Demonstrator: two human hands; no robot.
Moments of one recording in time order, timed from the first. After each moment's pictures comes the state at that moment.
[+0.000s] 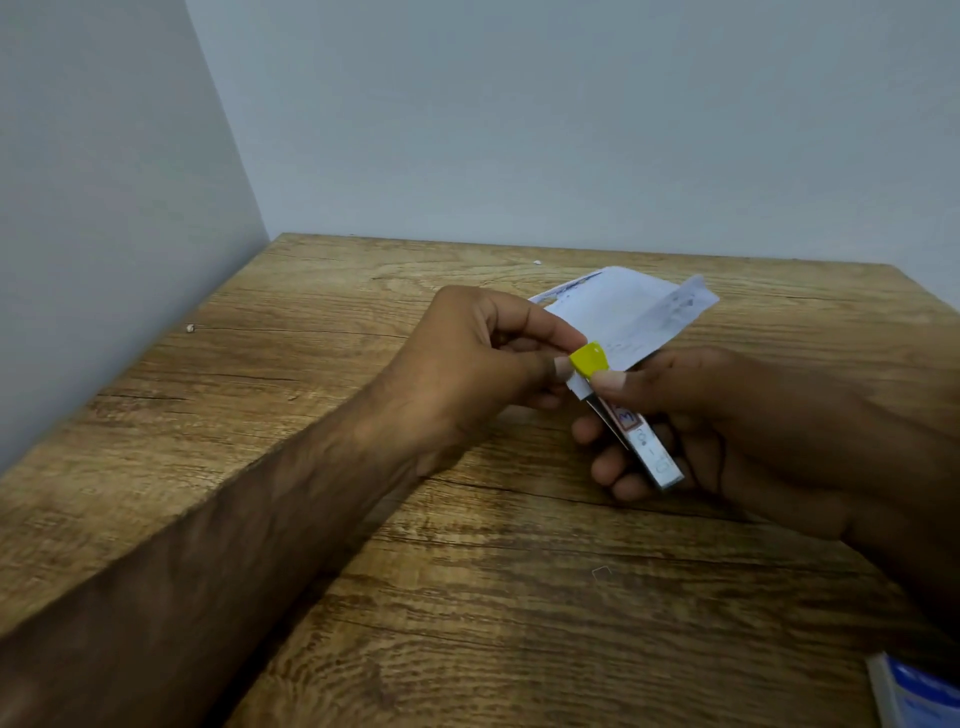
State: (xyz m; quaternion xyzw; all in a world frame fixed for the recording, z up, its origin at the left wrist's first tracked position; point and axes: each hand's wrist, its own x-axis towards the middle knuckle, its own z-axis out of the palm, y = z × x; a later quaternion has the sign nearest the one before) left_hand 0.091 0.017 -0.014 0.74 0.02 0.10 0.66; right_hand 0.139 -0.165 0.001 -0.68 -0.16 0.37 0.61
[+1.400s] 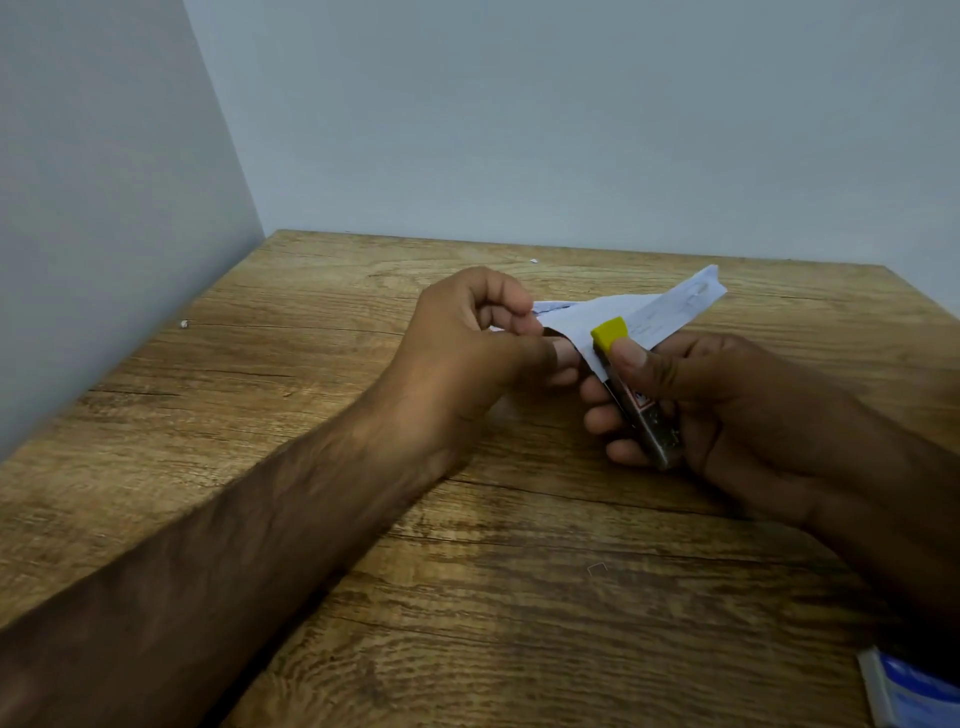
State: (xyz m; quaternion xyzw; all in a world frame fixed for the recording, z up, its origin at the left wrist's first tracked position) left_hand 0.092 0.011 -0.015 0.65 0.07 0.16 0.74; right_hand 0.144 -0.167 -0.006 -0.65 -0.14 0.33 0.67
